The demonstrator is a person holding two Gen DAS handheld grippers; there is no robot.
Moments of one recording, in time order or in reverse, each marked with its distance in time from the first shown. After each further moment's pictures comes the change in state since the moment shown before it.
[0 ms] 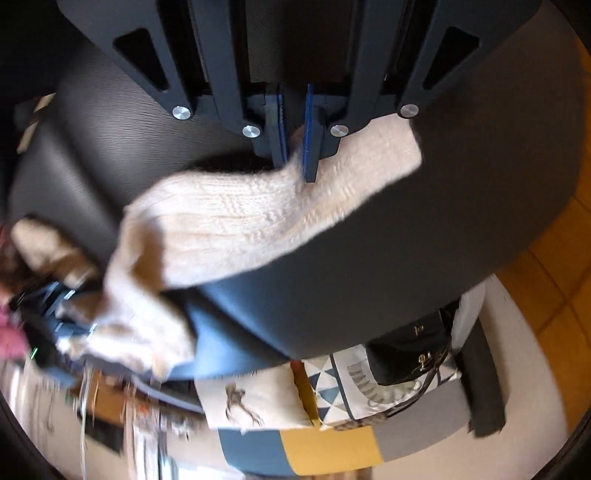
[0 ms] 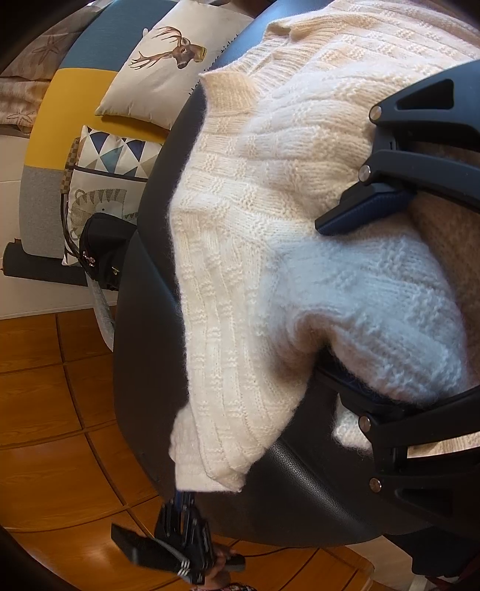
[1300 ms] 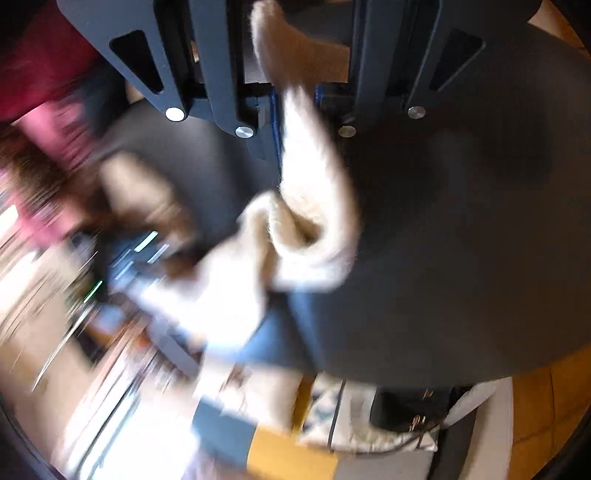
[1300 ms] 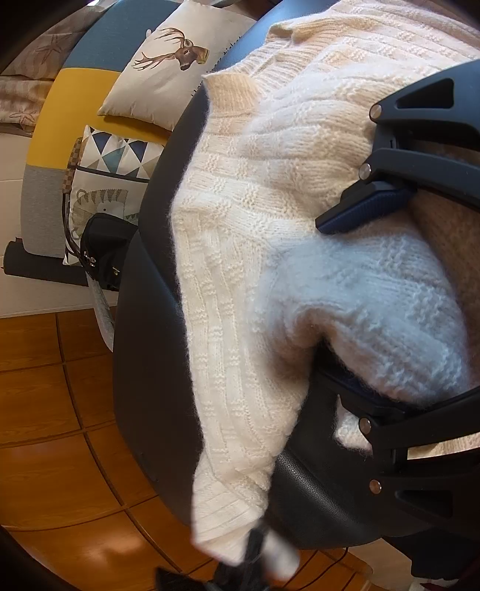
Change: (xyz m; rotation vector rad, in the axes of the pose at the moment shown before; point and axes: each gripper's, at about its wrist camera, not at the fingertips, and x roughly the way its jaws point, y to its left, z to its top) left arm -0.055 -0.063 -0.007 -0.464 -0.086 -0.322; right arm 0.004 0.003 0.002 -0.012 0.002 -0.013
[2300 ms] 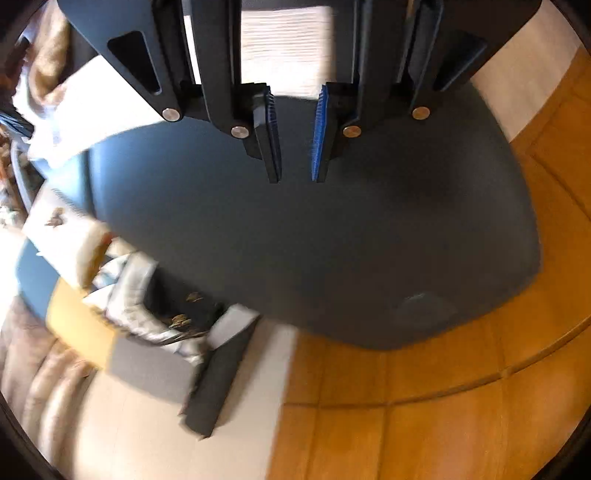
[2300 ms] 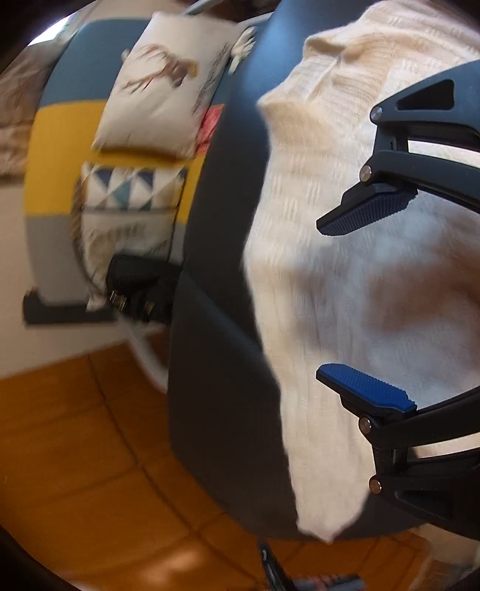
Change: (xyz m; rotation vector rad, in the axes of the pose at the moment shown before) left arm -0.073 0.106 0.024 -0.248 -0.353 0.666; right arm 0.011 -0.065 0.067 0.174 -0.011 -0.073
